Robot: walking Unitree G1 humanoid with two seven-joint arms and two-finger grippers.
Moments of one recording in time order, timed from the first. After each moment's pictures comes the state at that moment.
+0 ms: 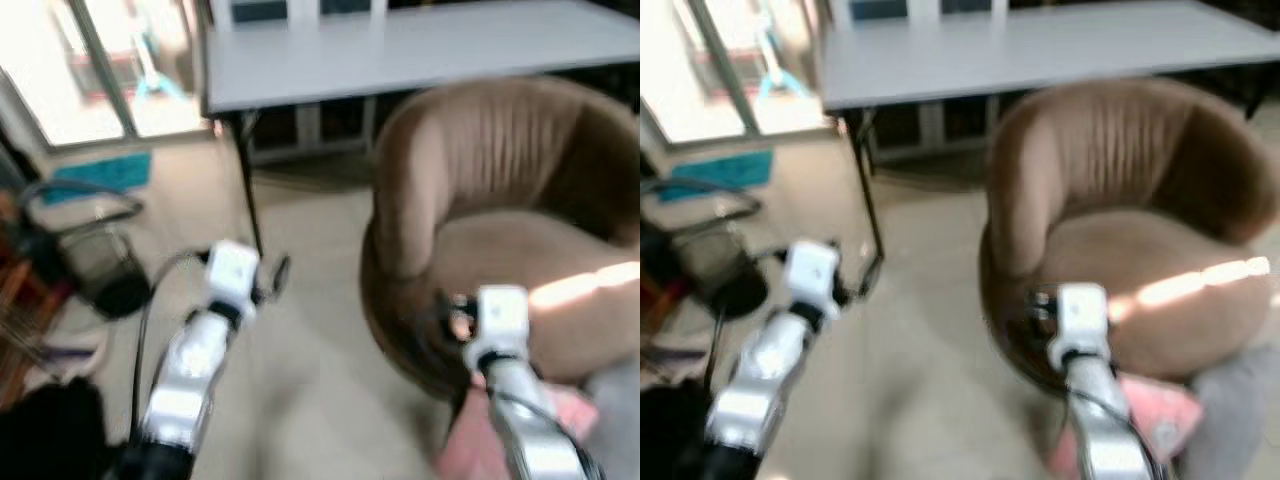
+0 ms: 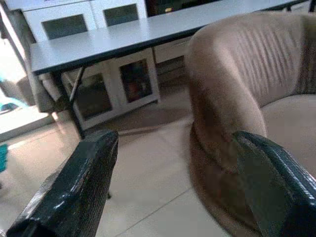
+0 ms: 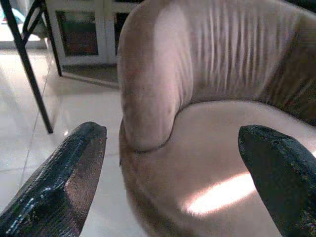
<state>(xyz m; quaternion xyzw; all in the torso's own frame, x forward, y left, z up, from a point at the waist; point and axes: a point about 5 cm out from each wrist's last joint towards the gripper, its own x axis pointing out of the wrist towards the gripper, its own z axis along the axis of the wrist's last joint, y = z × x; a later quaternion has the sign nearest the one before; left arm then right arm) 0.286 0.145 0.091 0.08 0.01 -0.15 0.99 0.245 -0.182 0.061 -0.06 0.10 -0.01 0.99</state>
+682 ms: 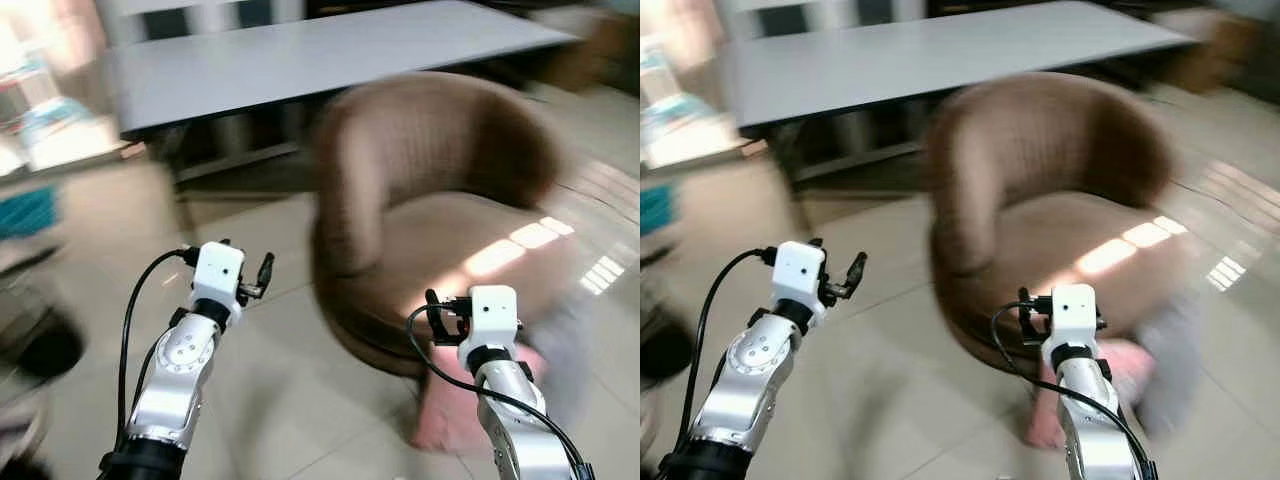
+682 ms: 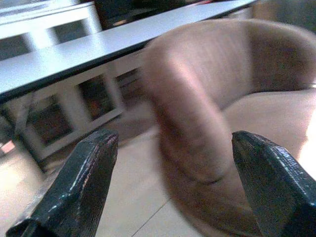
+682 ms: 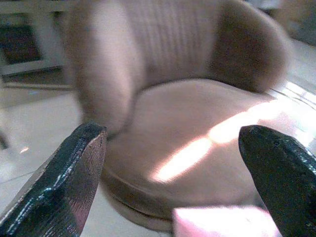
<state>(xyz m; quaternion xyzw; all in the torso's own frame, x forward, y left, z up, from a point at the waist) 0.288 0.158 0.091 0.10 0.02 -0.12 0.99 0.245 -0.175 0.058 -0.05 0.11 -0.02 0.99</state>
